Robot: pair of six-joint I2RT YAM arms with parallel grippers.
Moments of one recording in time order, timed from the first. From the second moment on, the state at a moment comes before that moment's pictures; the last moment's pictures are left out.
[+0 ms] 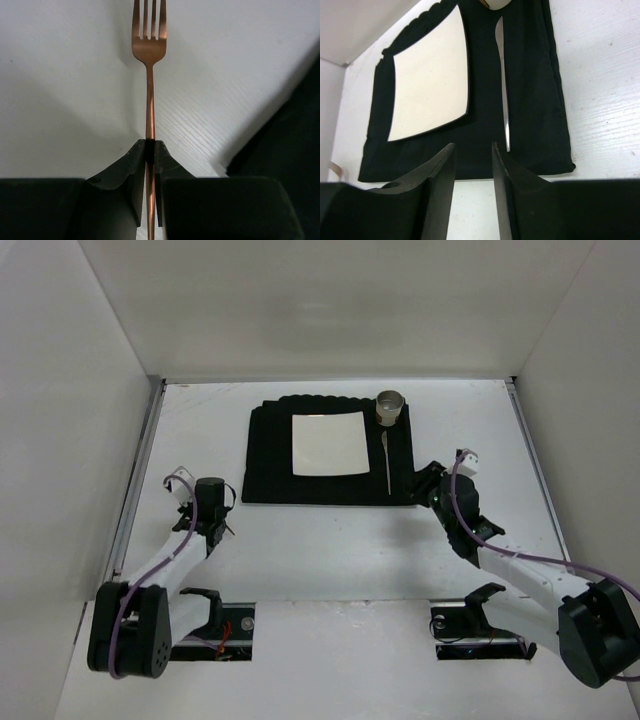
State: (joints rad) left arm -0.12 1.12 0.38 -0.07 -0.50 -0.76; right arm 0.46 1.01 0.40 0.30 0.25 0.76
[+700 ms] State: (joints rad) left arm -0.44 1.50 0.91 -0.11 -0.46 -0.53; right arm 0.46 1.02 0.40 0.30 0.26 0.76
